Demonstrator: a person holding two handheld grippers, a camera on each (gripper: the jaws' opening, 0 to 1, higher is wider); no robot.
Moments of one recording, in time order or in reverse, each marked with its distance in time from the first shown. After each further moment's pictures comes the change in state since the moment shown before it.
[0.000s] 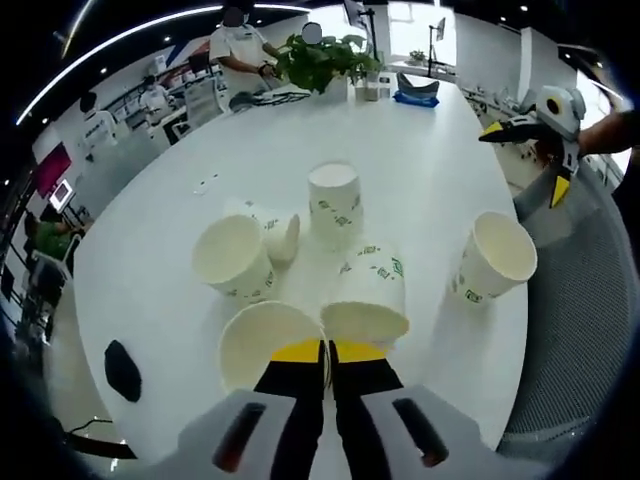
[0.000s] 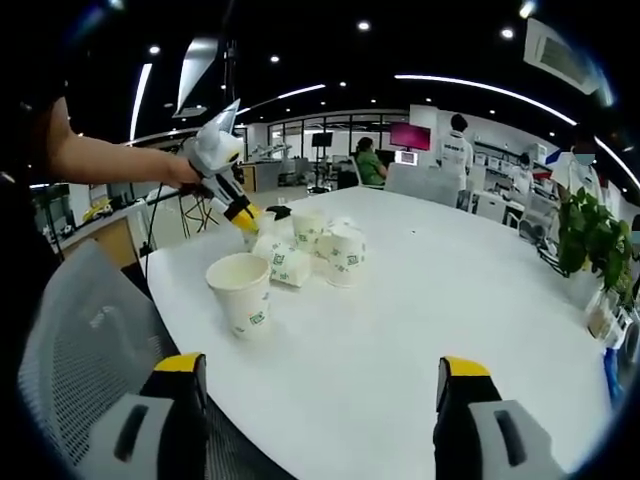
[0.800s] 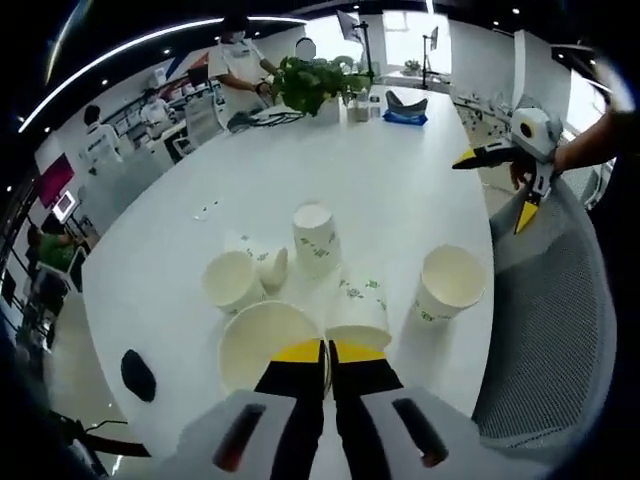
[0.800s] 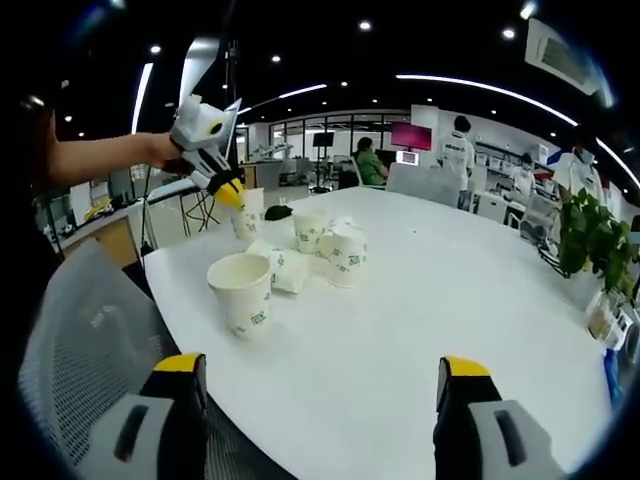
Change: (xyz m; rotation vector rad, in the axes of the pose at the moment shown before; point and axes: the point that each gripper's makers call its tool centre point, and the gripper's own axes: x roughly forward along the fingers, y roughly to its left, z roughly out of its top) left arm -0.052 -0.023 0.032 0.019 -0.053 -0.013; right arm 0.000 0.000 0.000 -0.002 0.001 0.002
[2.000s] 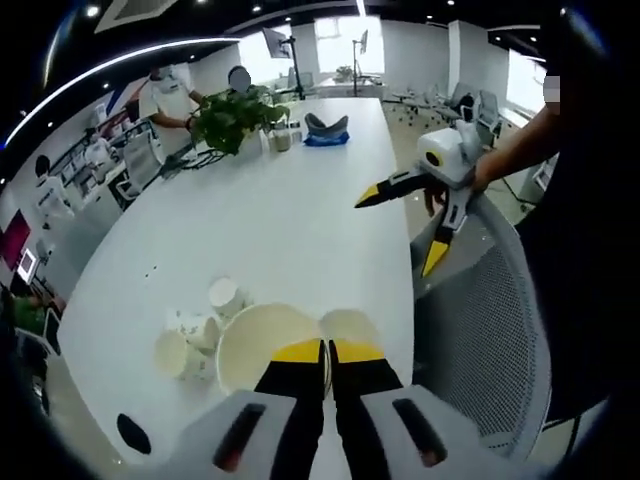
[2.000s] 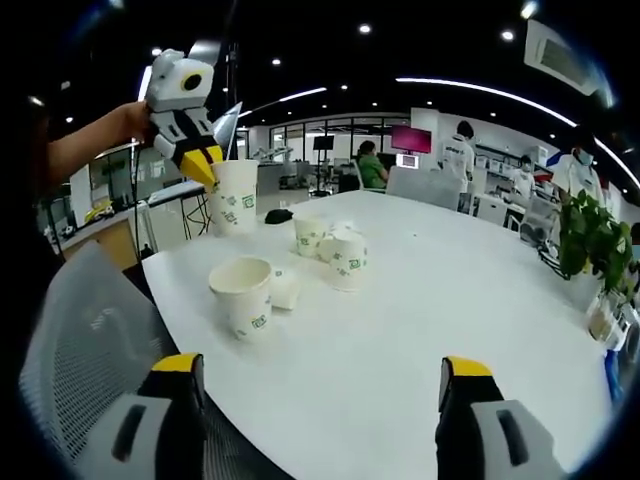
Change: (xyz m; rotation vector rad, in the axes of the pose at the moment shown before) left arm -0.022 -0.103 0.067 0.179 -0.038 -0.212; right arm 0.000 0.002 0.003 -0.001 -0.015 0.001
